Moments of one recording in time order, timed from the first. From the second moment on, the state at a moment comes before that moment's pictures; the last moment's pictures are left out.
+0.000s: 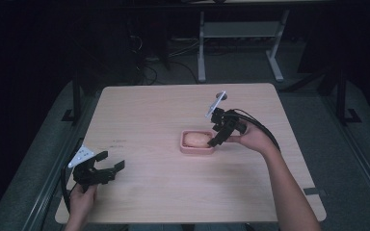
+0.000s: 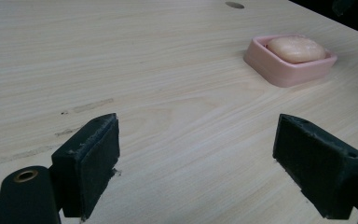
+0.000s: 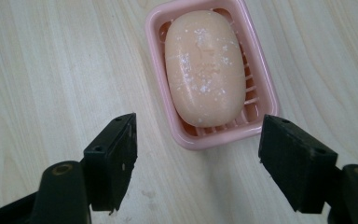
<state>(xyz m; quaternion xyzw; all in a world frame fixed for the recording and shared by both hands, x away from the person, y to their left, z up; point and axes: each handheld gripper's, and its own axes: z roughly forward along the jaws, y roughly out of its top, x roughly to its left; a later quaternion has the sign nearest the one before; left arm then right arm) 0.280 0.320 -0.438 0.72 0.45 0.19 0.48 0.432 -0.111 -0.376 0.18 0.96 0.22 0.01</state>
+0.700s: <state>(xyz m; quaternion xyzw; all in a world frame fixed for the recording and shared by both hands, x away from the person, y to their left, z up) 0.280 0.320 -0.438 0.73 0.45 0.19 0.48 0.415 -0.137 -0.379 0.19 0.95 0.23 0.02</state>
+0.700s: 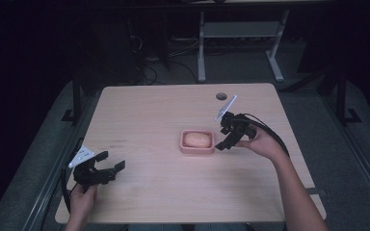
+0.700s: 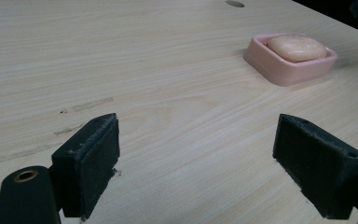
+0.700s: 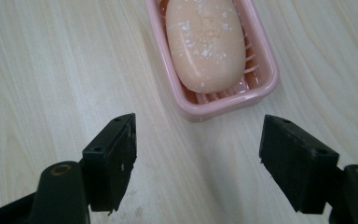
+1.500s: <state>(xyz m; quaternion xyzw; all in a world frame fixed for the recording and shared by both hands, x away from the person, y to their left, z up) 0.279 0.318 -0.438 0.73 0.45 0.20 0.48 0.391 -0.178 -0.395 0.22 0.94 0.24 0.03</state>
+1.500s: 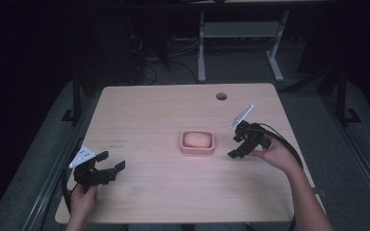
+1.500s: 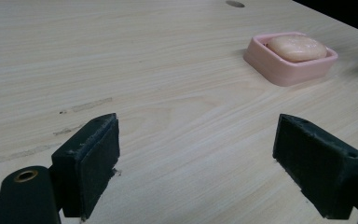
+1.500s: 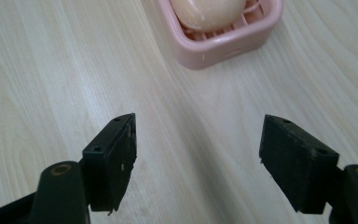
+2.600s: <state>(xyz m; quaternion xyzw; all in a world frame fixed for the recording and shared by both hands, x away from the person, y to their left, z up) 0.279 0.316 -0.440 0.73 0.45 0.20 0.47 0.360 -0.218 -0.420 0.26 0.93 0.24 0.03</state>
